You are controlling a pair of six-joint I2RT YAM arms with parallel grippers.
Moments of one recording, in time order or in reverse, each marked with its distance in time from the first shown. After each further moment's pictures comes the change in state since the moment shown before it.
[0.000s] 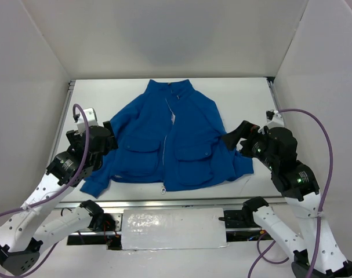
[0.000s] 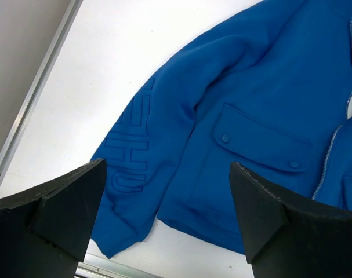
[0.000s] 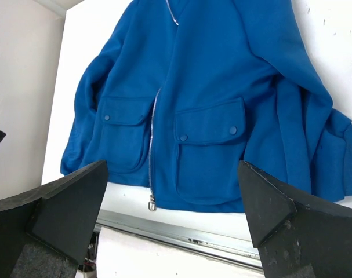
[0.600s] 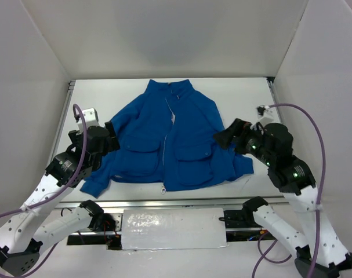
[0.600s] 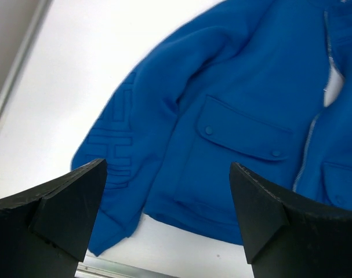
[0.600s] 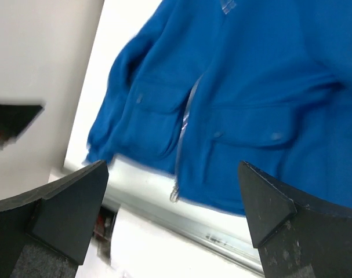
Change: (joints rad) left arm 0.004 -0.012 -0.002 0.013 0.070 -0.005; right arm 0.035 0.031 0.001 0.085 -0.111 -0.001
